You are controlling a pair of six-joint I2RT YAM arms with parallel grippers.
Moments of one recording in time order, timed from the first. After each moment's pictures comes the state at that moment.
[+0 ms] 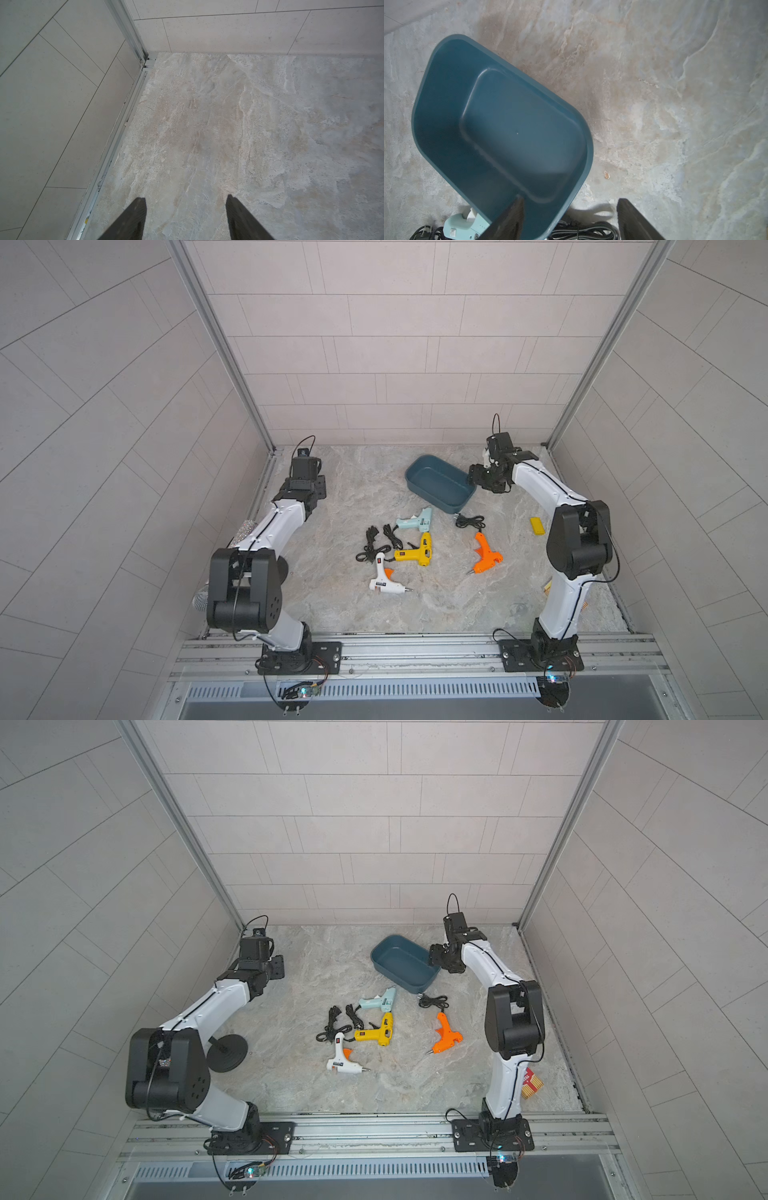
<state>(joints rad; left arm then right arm) -0.03 1.55 1.07 -0.24 -0.32 -0.05 0.12 1.93 1.63 -0.77 -0.10 0.39</state>
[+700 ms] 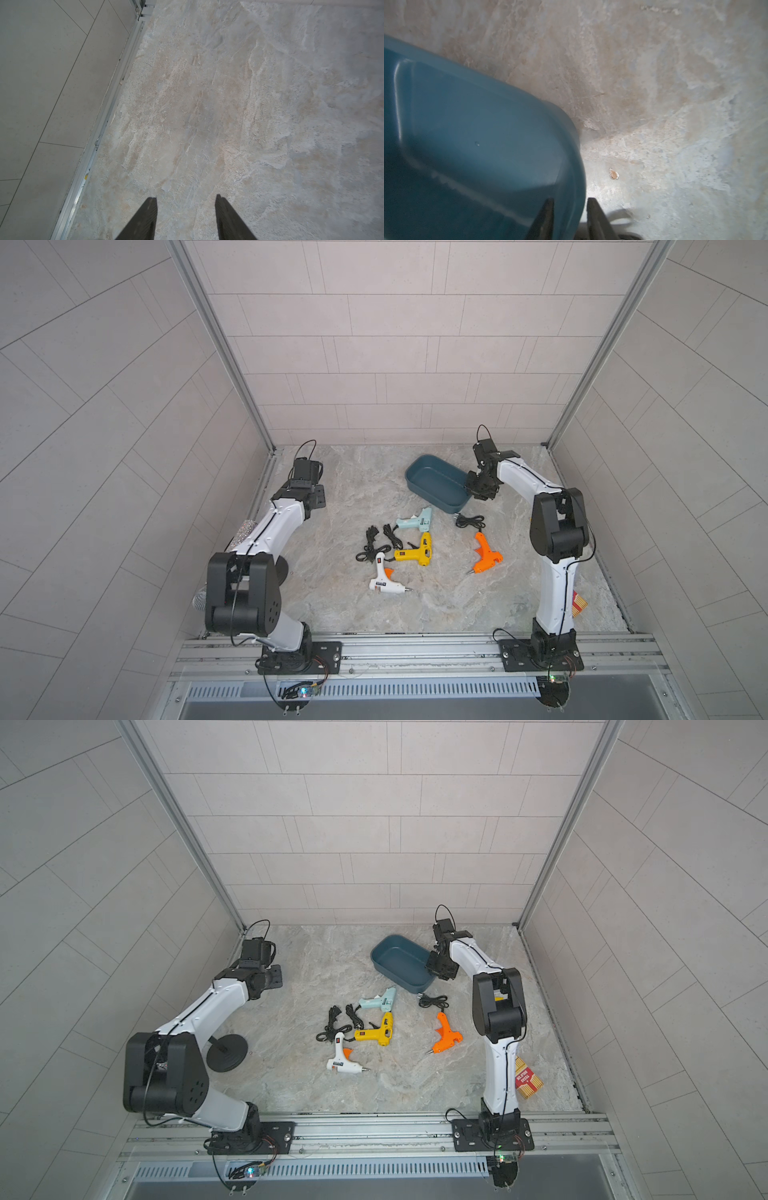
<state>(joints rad) -0.04 1.47 1.07 -0.48 -0.31 -0.16 0.14 2.12 1.74 -0.87 -0.07 0.60</state>
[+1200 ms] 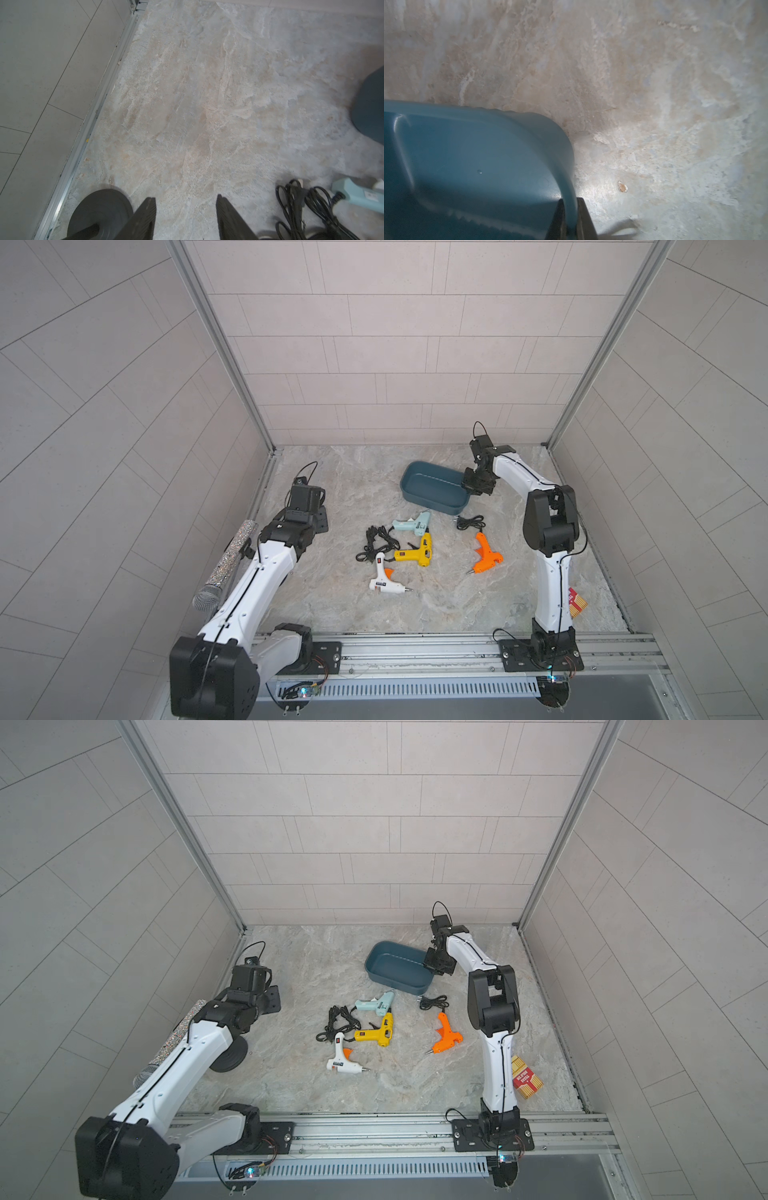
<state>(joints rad) -0.18 1.08 0.88 -0.66 -0.30 -0.26 0.15 2.23 1.93 -0.98 -0.06 0.58</state>
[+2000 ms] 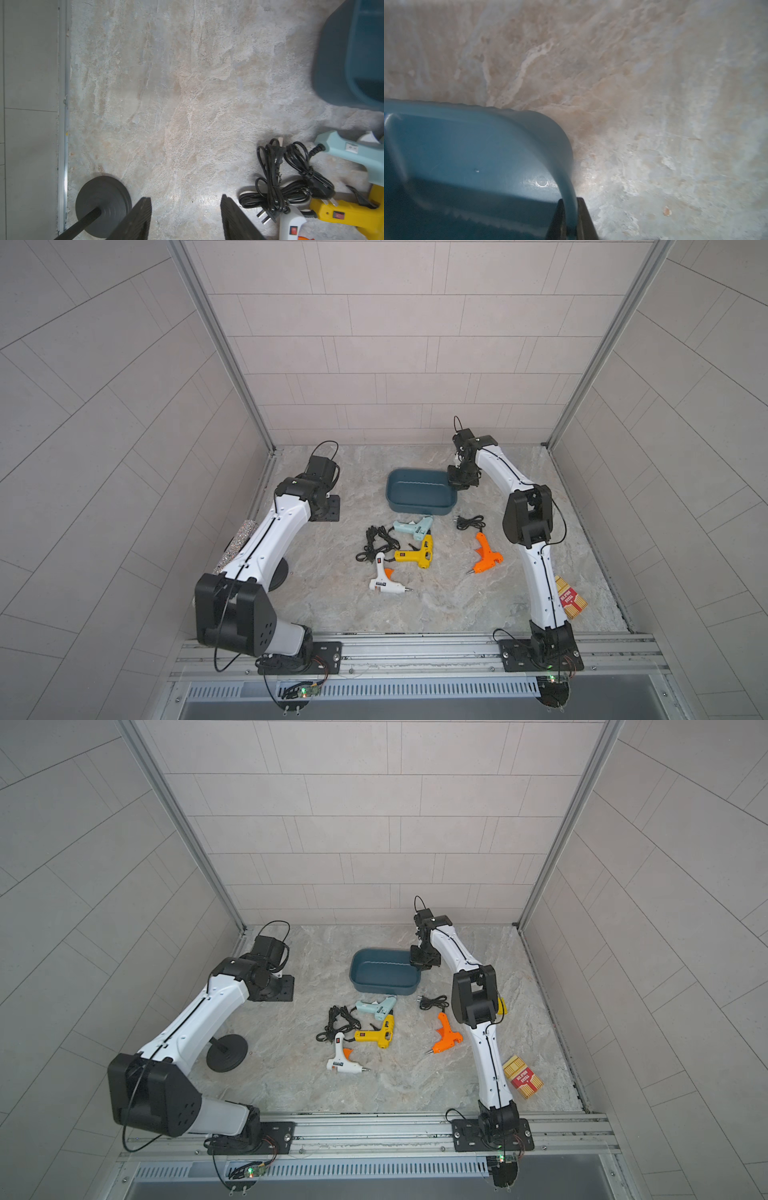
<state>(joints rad) -0.19 1.46 1.30 -1.01 -0.17 -0.20 0.22 2.44 2.30 -1.21 -0.14 0.33</state>
